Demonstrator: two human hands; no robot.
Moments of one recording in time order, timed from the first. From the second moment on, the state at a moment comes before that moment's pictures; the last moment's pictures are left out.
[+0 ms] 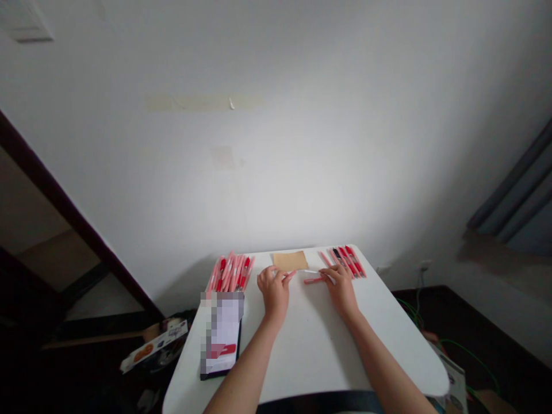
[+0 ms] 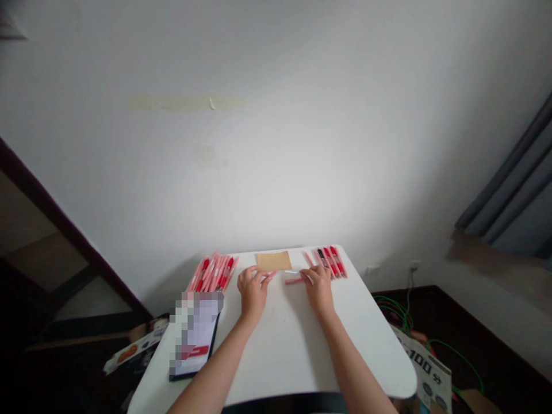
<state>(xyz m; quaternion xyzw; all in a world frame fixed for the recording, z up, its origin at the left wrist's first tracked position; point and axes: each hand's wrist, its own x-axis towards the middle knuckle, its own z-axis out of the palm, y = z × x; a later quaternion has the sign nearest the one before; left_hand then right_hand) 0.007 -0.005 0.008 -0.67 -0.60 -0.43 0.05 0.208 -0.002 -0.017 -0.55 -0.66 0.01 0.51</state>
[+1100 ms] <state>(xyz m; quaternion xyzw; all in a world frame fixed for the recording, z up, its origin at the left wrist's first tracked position) 0.013 -0.009 0.010 -0.74 -0.55 -0.37 0.10 0.202 -0.006 -0.015 -0.52 -0.72 -0.04 0.46</state>
